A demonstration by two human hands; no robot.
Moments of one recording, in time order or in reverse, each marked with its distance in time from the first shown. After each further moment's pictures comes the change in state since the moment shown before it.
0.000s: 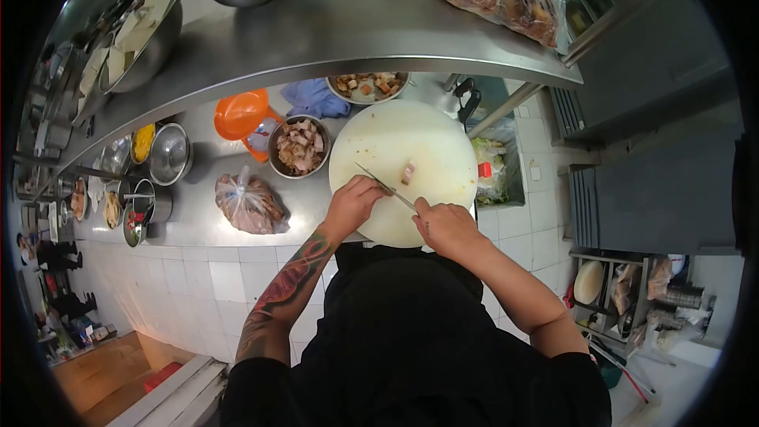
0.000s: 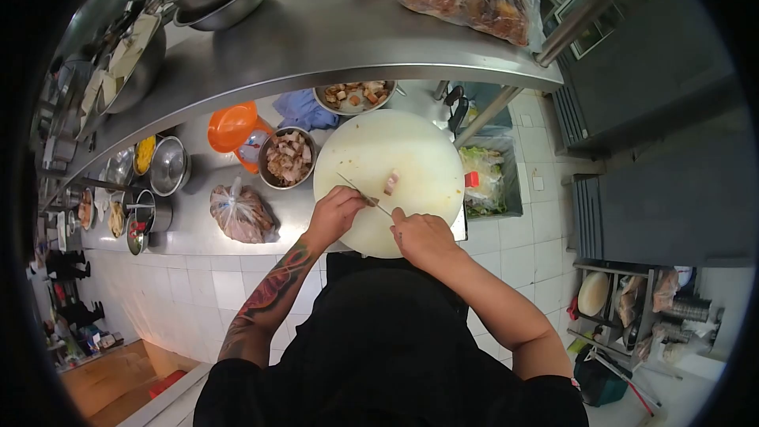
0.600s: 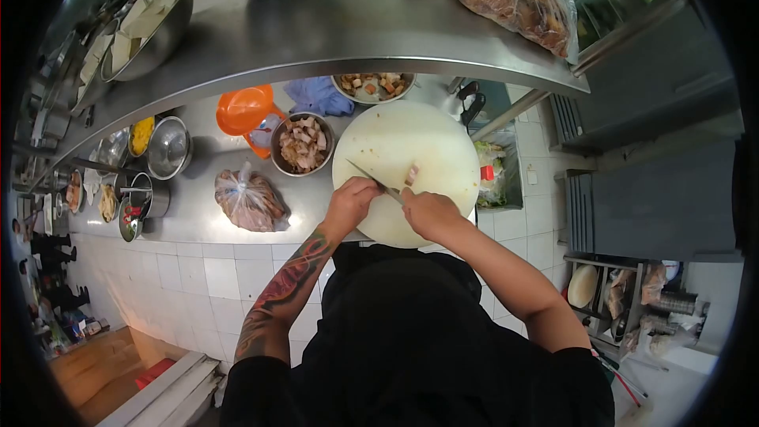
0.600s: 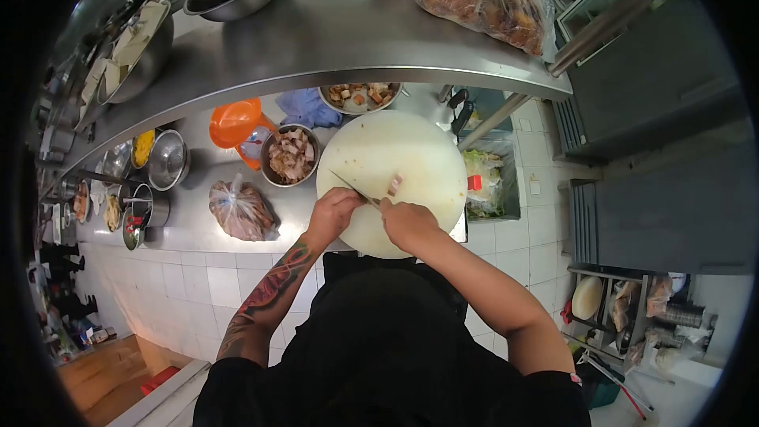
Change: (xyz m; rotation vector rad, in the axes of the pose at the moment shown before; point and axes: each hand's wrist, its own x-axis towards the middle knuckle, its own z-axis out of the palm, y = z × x) left_hand -0.022 -0.024 0.014 -0.023 0.077 -0.010; right_hand 0.043 -0.008 0.008 -0.003 -0.206 0.103
